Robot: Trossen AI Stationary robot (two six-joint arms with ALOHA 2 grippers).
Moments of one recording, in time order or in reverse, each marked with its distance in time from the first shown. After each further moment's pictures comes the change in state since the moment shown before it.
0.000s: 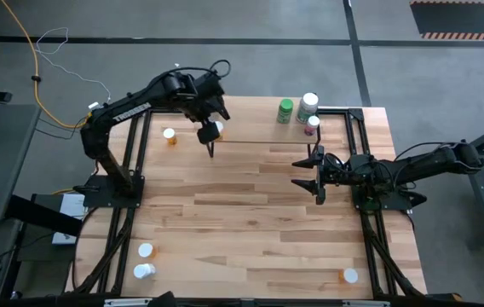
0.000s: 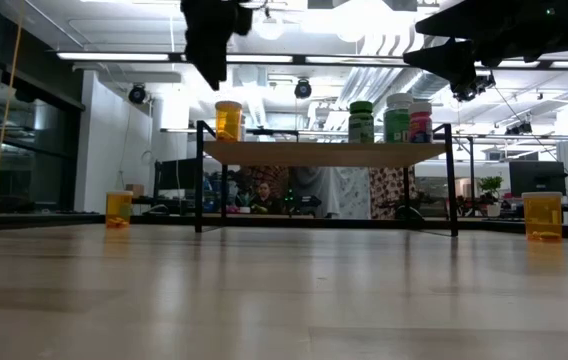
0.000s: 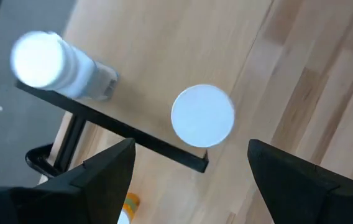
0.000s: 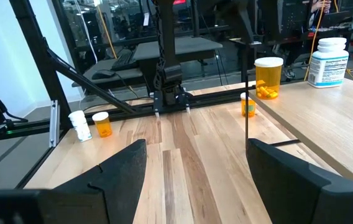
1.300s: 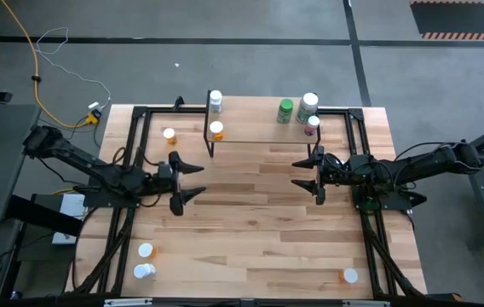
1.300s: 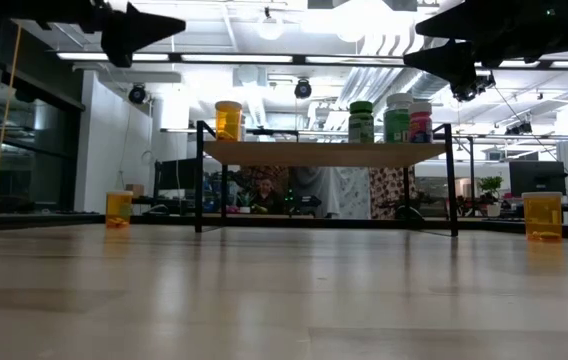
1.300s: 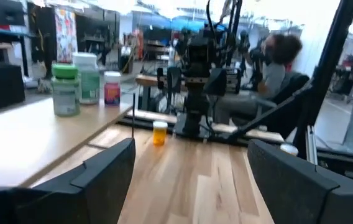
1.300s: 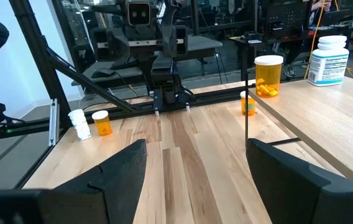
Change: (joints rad) left arm -0.806 -0.823 -1.540 1.971 -0.445 -0.168; right arm 0.000 0.000 0.000 -0.006 0.000 0.001
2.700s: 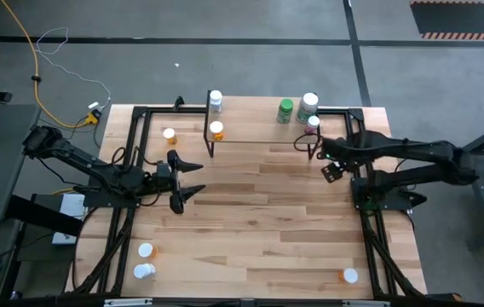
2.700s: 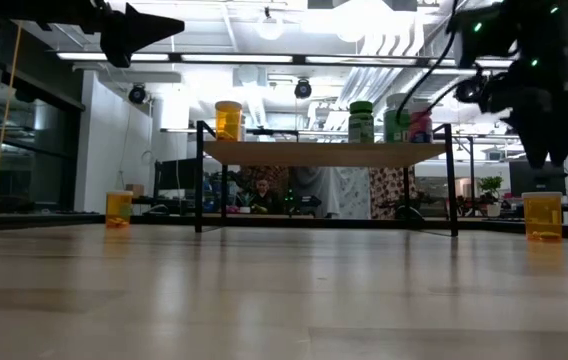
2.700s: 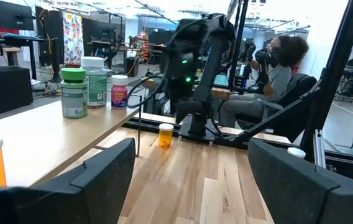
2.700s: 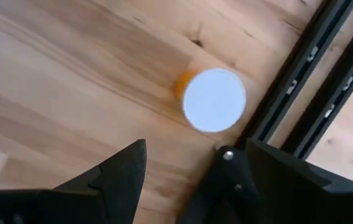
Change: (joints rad) left arm 0.000 -0.007 -0.003 0.004 -0.017 0.011; right arm -0.432 0.304 0.476 -1.702 -0.039 0.597
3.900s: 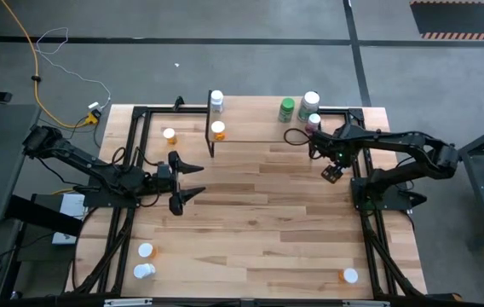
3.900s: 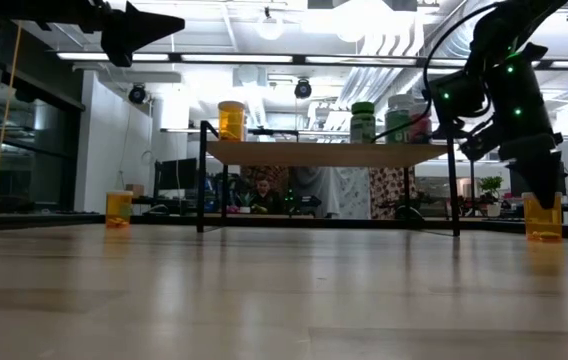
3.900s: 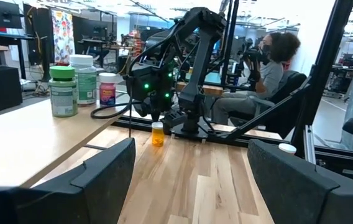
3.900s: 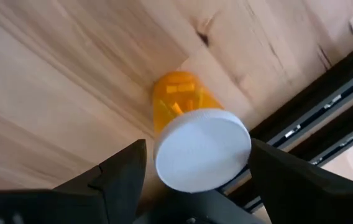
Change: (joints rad) left arm 0.000 0.000 0.000 -0.006 0.037 0.000; right arm -0.208 0.238 -0.076 0.133 -0.019 -0.506
